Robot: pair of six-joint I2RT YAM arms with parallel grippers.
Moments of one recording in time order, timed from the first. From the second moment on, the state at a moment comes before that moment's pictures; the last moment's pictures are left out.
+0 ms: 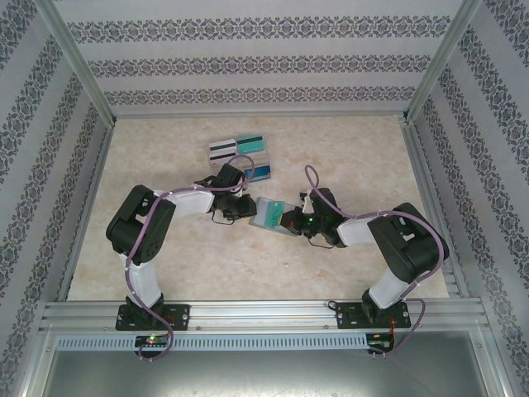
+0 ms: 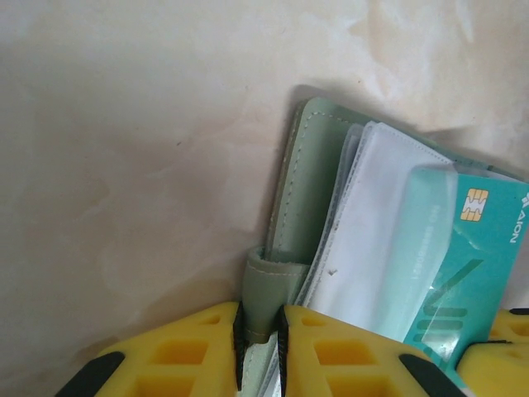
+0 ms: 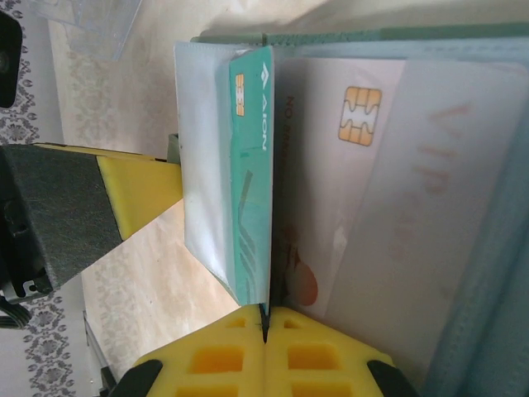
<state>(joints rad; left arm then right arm) -0.50 1.87 1.06 -0.26 0.36 -0.65 0.48 1.65 0.52 0.42 -0.54 0.96</state>
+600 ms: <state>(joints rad) -0.51 1.87 1.06 -0.26 0.34 -0.66 0.59 1.69 0.57 0.42 -0.40 1.00</state>
